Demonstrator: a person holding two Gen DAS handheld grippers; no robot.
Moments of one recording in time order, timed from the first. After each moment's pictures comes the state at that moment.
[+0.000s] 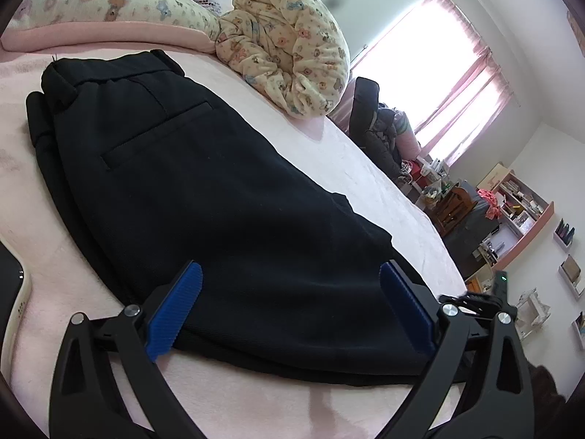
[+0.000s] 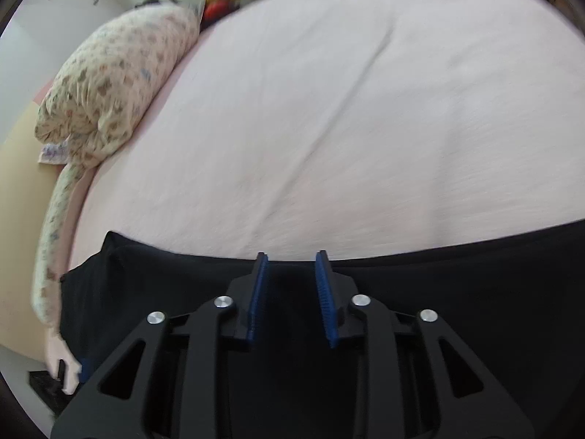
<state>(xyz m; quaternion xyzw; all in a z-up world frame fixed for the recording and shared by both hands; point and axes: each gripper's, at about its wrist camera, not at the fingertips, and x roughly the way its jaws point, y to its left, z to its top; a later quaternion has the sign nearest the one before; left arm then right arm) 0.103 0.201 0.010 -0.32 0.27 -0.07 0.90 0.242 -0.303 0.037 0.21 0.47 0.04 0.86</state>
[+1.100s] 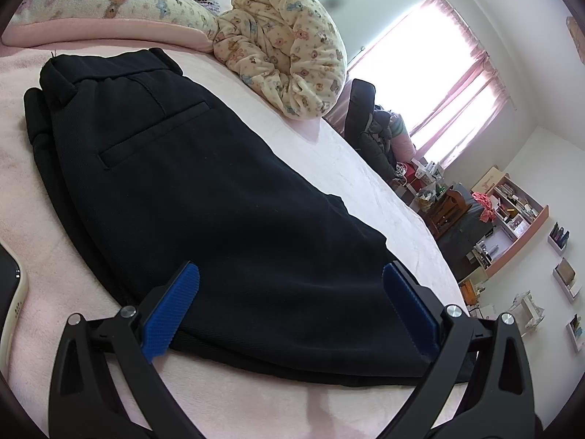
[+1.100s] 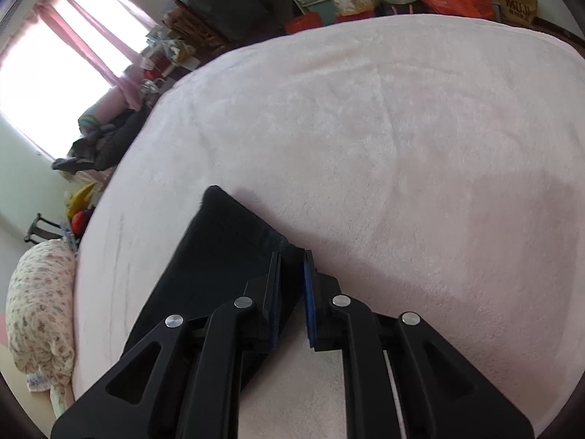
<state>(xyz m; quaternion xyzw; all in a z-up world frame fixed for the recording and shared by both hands) 0.101 0.204 0.010 -0.33 0.27 -0.08 0.90 -0.002 -0.557 0.020 0.43 0.28 -0.29 0.81</state>
